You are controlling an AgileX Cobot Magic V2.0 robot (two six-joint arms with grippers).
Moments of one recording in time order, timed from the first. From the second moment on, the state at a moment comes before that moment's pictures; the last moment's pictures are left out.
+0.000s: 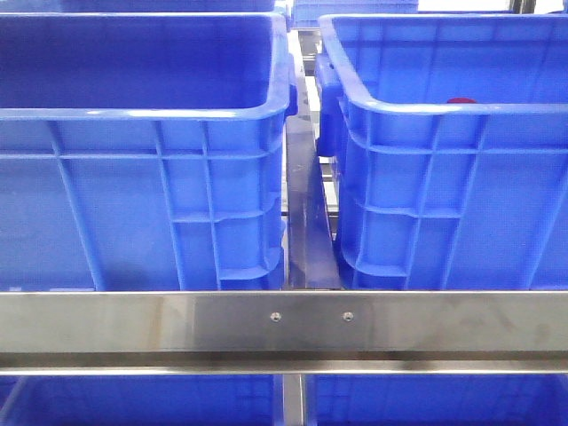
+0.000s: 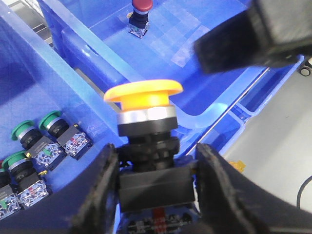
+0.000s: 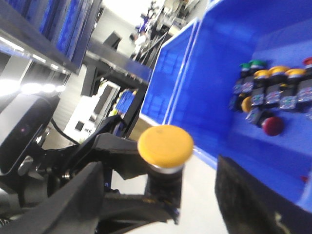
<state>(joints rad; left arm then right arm) -0.86 1.23 -1.19 0.08 0.63 -0.14 0.16 1.27 -0.79 1.78 1.04 -0.99</state>
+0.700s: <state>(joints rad) -0.86 1.23 -1.19 0.08 0.63 -0.14 0.31 1.43 -0.95 1.78 1.01 -0.98</state>
